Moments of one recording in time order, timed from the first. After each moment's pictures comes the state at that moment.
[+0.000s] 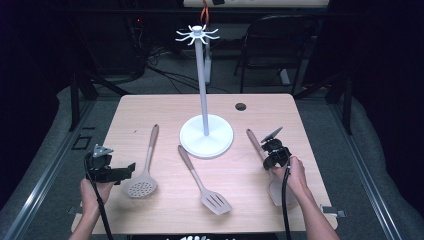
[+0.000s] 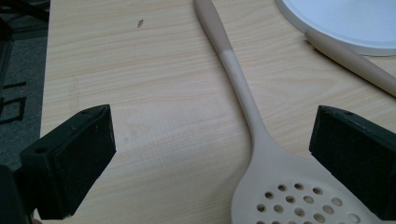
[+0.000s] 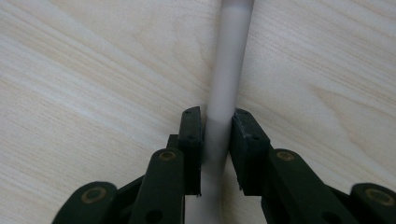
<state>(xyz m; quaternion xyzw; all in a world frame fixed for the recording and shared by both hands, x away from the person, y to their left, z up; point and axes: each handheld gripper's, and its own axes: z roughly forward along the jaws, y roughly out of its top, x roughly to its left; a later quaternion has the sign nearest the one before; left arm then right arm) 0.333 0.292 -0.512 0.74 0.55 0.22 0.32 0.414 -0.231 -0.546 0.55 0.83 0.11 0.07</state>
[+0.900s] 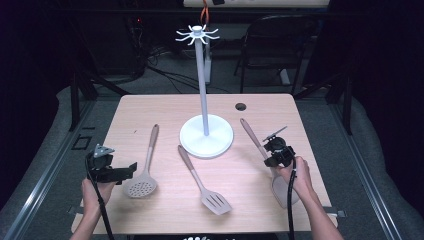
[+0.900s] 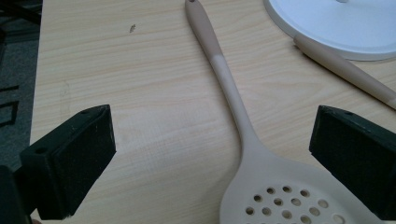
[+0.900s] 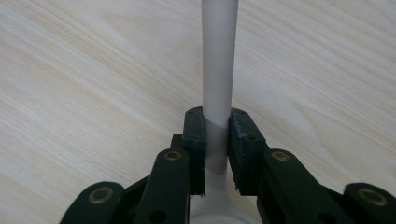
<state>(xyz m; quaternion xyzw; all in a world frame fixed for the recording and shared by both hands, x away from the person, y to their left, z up) 0.331 0.287 -0.510 0.74 0.55 0.22 0.33 0.395 -0.232 -0.515 0.49 0.85 0.15 0.11</state>
